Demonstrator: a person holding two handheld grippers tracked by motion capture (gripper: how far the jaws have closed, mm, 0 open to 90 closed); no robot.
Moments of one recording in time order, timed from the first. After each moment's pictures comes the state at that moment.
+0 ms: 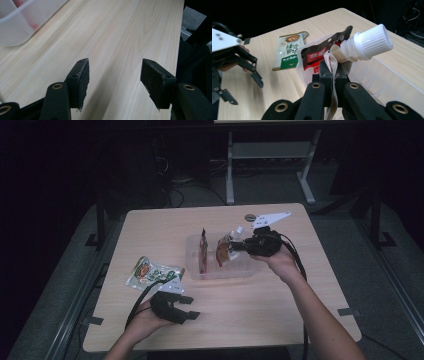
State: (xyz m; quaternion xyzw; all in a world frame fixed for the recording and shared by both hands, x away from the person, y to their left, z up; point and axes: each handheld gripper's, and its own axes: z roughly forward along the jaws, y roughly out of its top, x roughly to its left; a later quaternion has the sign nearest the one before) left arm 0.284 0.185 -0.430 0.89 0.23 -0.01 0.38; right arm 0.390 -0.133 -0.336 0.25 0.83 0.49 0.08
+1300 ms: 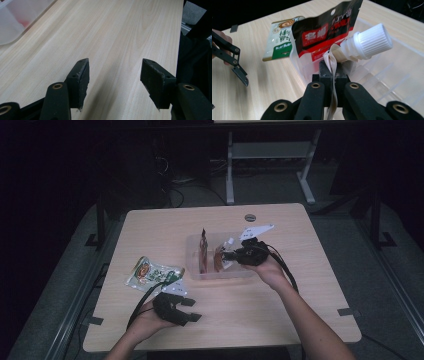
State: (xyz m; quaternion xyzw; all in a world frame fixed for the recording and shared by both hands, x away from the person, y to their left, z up) left arm 0.283 0.179 -0.436 0.90 0.23 -0.01 0.37; right arm 0.395 -0.108 -0.384 0.26 0.84 0.47 0.07
